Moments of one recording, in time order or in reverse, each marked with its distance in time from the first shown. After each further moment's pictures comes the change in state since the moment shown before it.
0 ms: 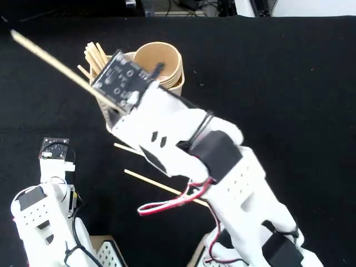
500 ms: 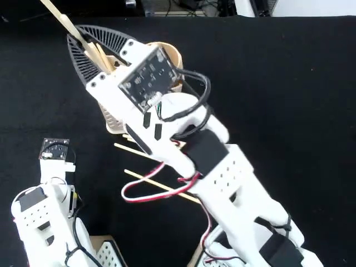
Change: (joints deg) left arm 0.0 -0.3 0.6 -0.1 0.0; right arm 0.0 0.0 12.0 -52.7 -0.5
